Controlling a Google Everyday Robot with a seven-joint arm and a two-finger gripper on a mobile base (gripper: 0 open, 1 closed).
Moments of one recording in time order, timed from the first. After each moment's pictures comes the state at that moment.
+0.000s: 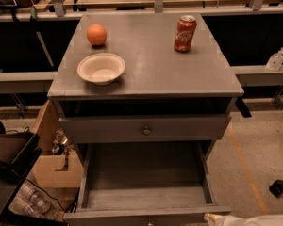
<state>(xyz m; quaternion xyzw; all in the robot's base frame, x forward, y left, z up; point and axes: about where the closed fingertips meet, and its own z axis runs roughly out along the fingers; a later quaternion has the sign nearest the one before) 0.259 -0.187 0.613 -0.65 0.75 -0.03 0.13</state>
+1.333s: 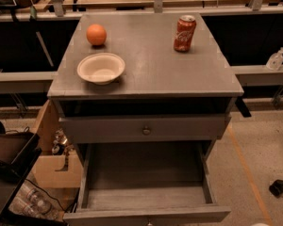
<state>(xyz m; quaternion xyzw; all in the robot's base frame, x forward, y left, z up) 0.231 -0.171 0.494 -0.68 0.73 0.03 0.11</state>
